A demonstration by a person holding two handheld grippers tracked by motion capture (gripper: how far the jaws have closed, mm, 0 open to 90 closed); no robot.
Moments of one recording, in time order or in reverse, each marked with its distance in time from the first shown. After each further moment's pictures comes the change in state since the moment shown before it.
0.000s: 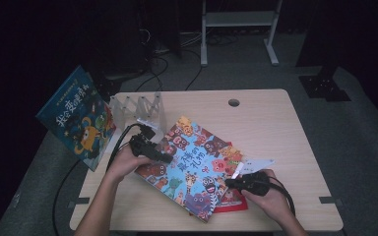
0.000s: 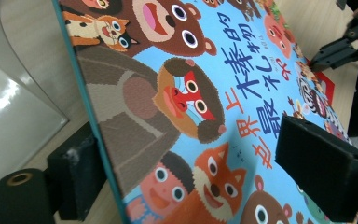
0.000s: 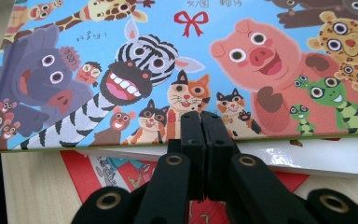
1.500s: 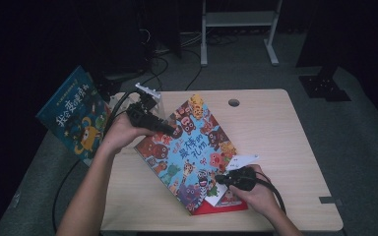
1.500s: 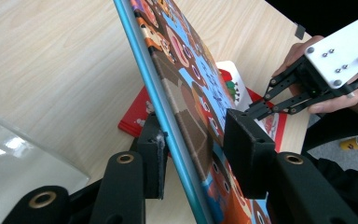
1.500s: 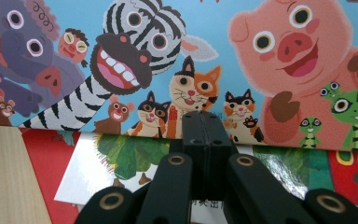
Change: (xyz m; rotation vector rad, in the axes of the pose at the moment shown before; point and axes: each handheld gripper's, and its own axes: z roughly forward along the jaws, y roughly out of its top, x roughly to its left) left arm -0.047 0.083 -0.067 -0.004 0.026 0.128; right arm 0.007 0.023 0.026 0.024 -0.021 -0.034
